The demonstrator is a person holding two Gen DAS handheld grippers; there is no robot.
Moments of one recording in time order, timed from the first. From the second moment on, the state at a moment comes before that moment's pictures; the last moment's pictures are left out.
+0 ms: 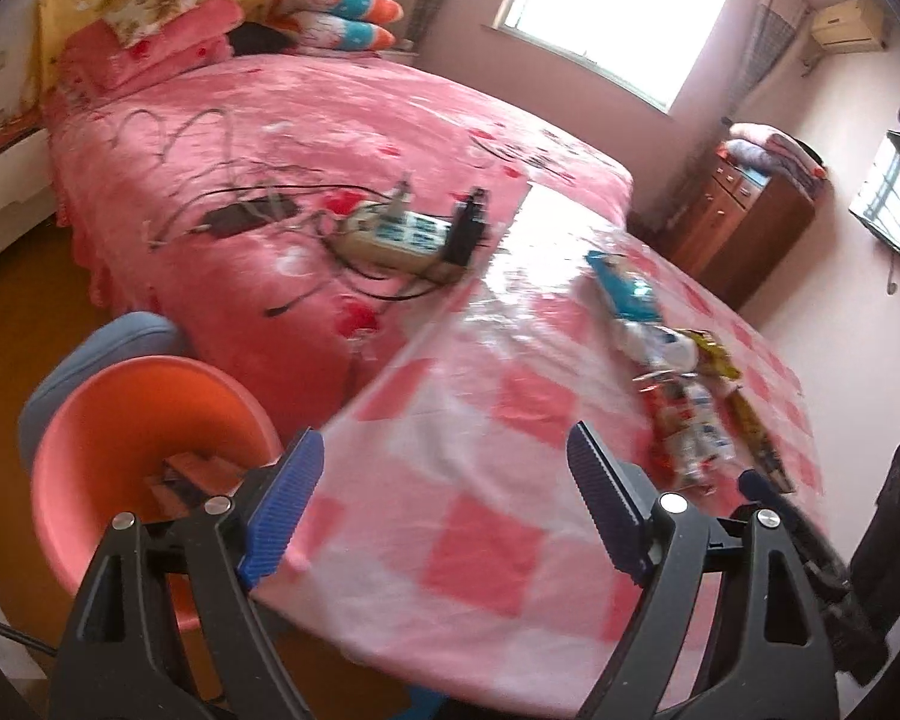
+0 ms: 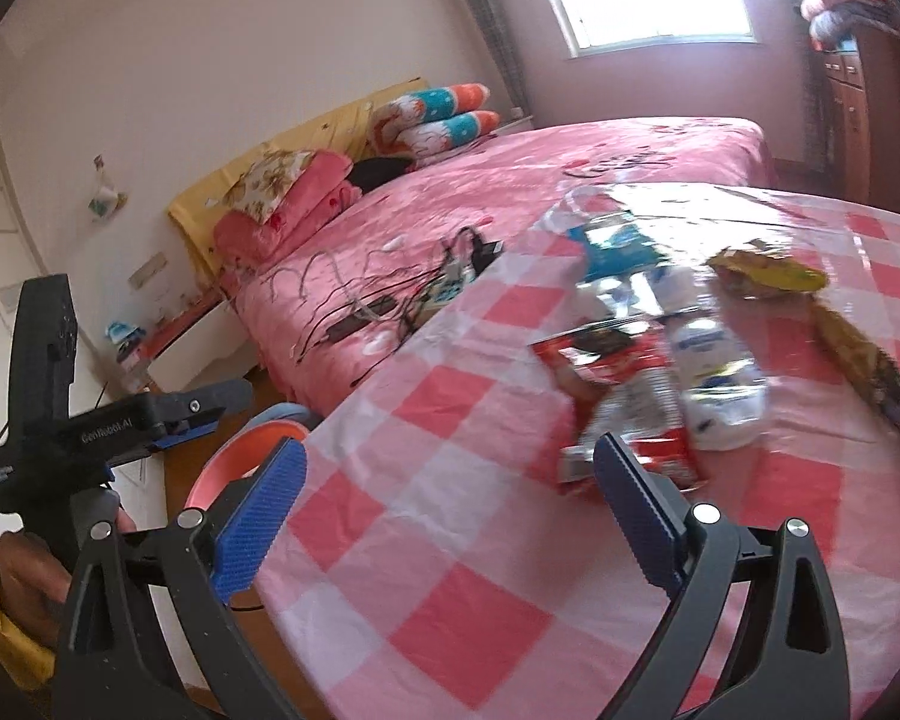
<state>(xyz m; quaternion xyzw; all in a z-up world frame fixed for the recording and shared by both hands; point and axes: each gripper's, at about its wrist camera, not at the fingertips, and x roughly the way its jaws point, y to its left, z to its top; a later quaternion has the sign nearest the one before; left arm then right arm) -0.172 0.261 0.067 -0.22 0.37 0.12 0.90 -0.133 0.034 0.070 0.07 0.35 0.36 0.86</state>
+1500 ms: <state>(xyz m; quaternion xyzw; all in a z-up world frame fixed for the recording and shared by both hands) 0.135 0.155 0.016 -0.17 0.49 0.11 0.85 0.004 -0.125 0.027 0.12 0.44 0.18 0.87</state>
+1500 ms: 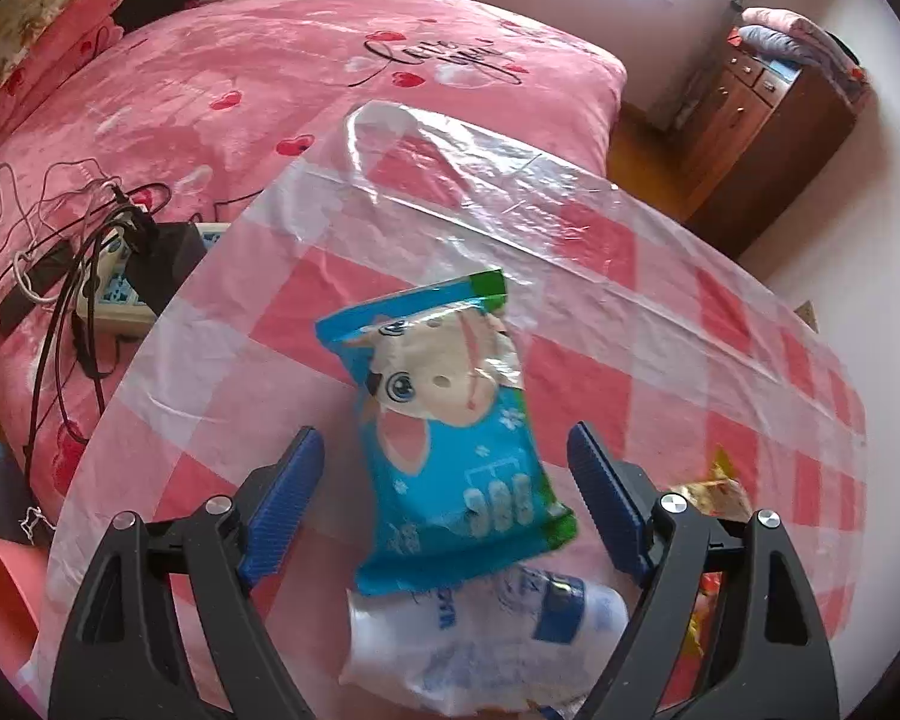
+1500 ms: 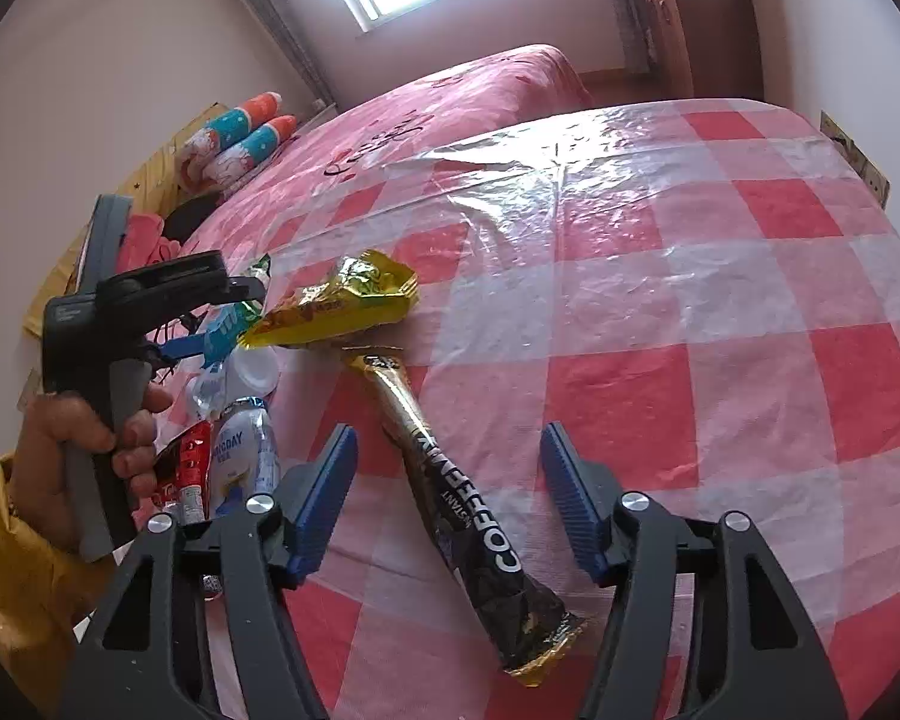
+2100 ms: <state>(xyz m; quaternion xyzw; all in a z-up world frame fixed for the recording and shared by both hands) 0.101 0.144 0.017 -0.17 0.45 0.10 0.87 -0.005 -0.099 0.025 0.03 0.44 0.17 0.88</state>
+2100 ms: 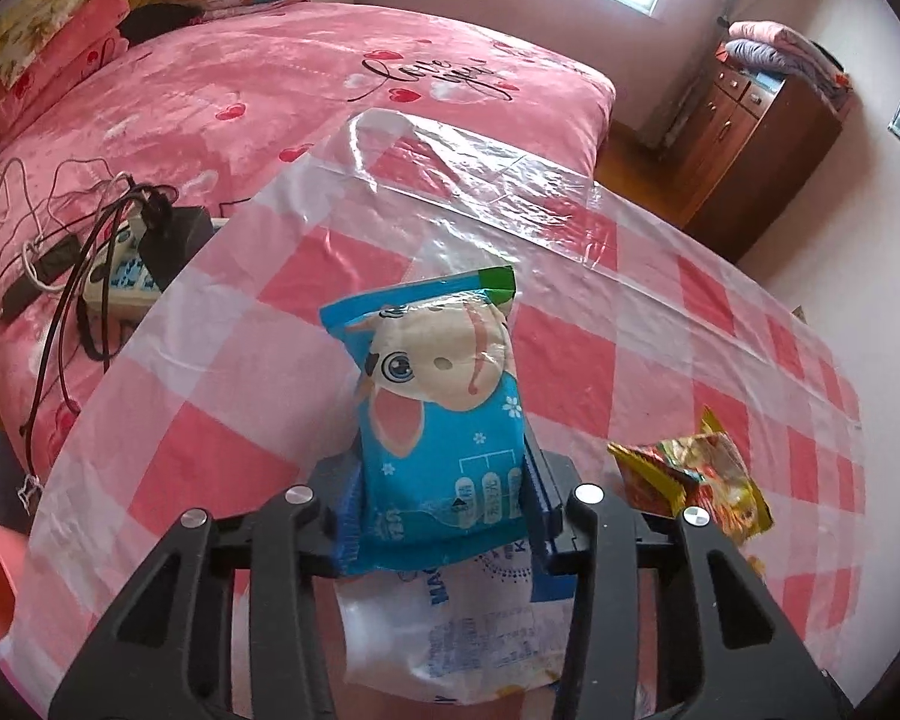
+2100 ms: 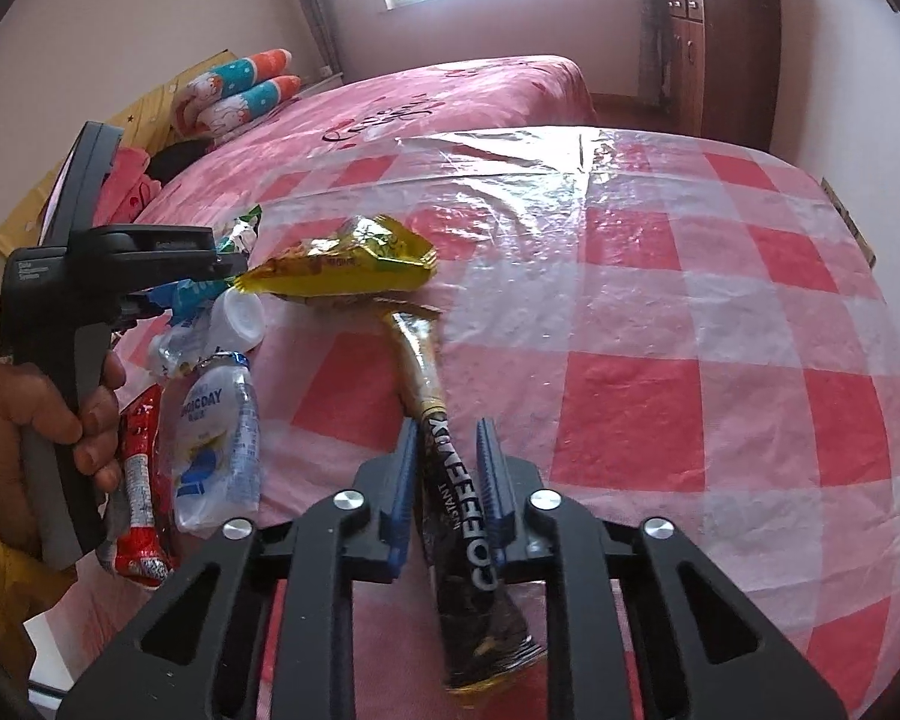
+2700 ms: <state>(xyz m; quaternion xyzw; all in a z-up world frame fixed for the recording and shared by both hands) 0.013 0.160 0.033 -0.21 0.43 0.04 0.88 -0.020 -0.098 0.027 0.09 0.44 0.22 0.87</state>
